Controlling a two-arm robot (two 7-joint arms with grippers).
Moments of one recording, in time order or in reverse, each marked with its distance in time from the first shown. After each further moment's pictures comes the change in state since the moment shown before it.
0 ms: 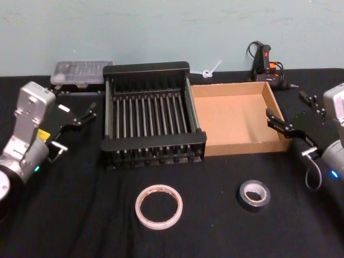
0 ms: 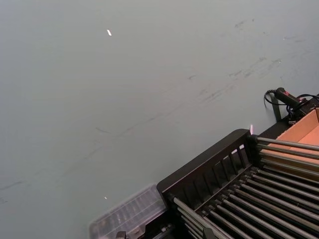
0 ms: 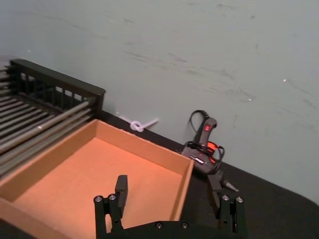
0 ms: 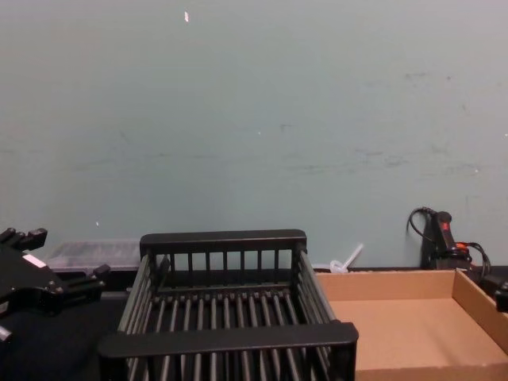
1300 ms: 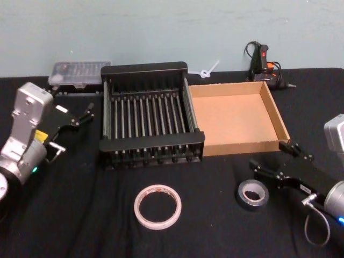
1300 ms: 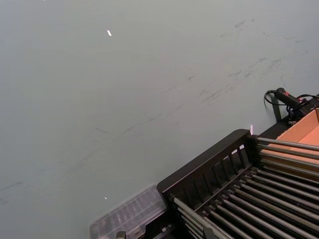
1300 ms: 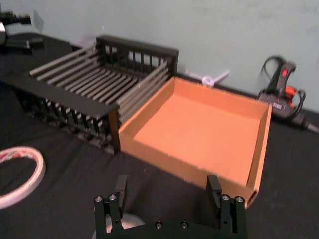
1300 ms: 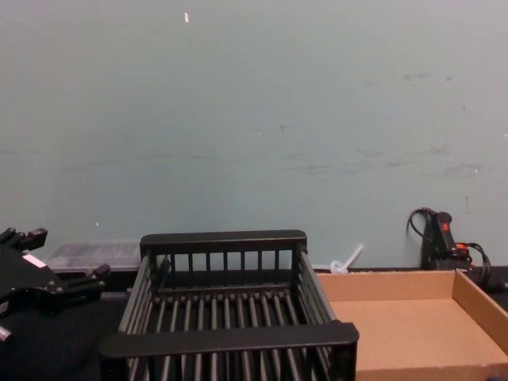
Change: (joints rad) left arm 0.000 0.000 0.000 0.000 0.000 0.000 0.000; right arm -0.306 0.071 0.127 -0.347 0.149 0.263 0.142
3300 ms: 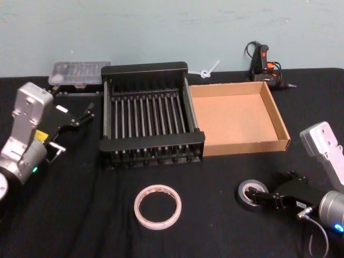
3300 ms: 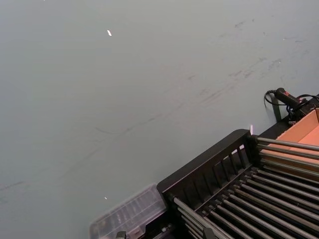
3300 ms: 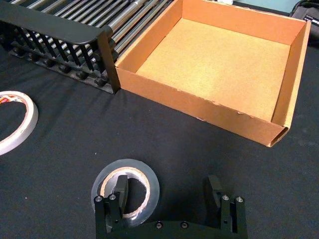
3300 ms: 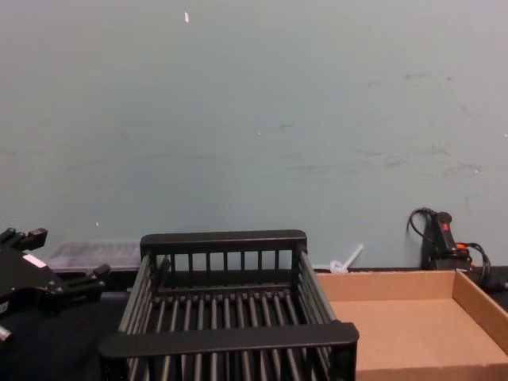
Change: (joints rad) left arm 0.000 0.000 0.000 0.000 0.000 0.000 0.000; right arm 0.024 -0.064 0.032 0.000 -0.072 0.353 0.067
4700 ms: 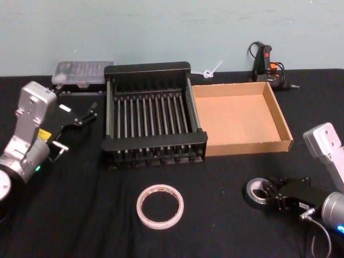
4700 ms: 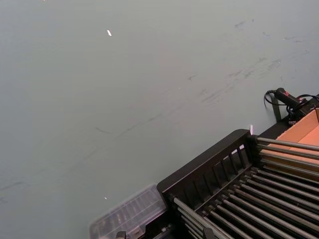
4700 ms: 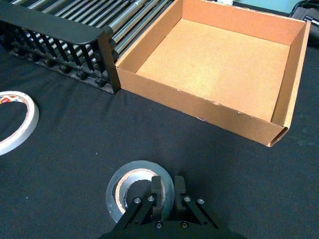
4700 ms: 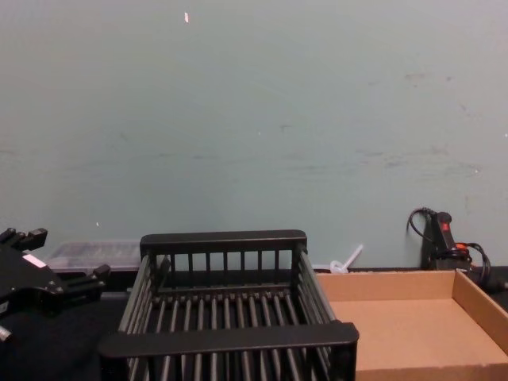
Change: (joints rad) left arm 0.000 0.000 0.000 0.000 0.000 0.000 0.000; right arm -0.002 0.004 -0.001 -0.002 0.004 -0.003 -0.002
